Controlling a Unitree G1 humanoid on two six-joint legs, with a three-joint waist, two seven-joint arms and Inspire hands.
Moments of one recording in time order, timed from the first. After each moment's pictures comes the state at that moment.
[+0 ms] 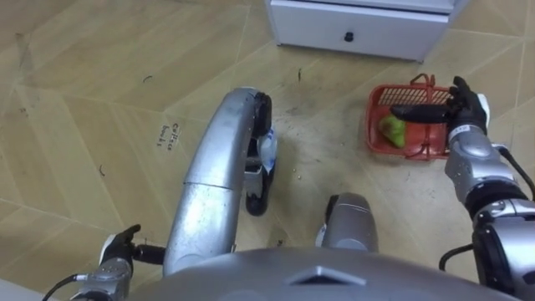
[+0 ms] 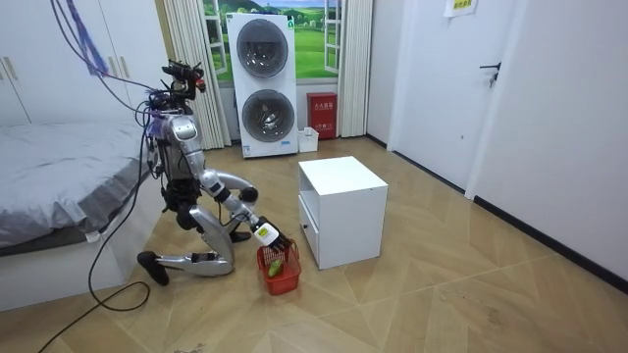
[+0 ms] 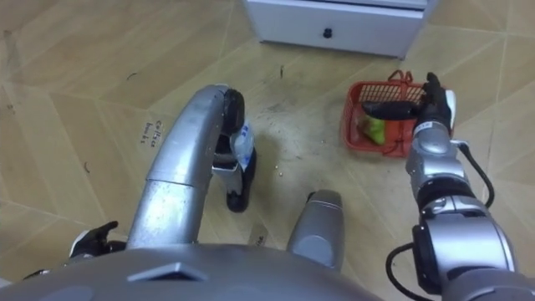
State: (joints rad) left arm 0.09 0.32 -0.25 1.28 -0.25 -0.07 0.10; right arm -0.30 -0.41 0.07 1.13 0.39 -0.06 -0.16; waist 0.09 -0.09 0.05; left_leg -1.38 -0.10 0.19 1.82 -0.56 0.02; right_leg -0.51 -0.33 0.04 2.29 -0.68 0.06
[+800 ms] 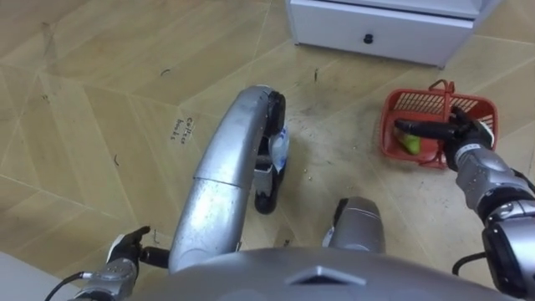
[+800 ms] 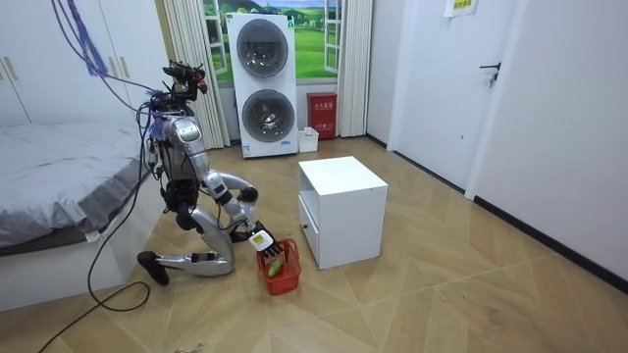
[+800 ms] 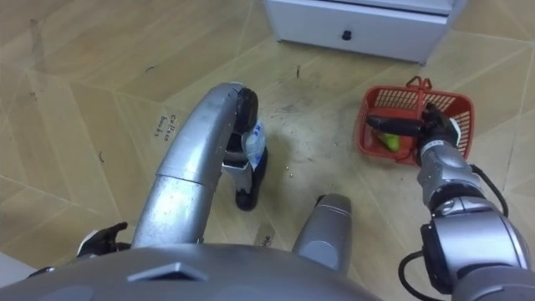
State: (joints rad) left arm 0.10 0.32 -0.33 1.28 -0.26 -0.07 0.07; right arm -0.29 -0.45 0.18 1.25 0.59 -0.04 -0.03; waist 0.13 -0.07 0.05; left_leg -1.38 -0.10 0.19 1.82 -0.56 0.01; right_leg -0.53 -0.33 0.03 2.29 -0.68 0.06
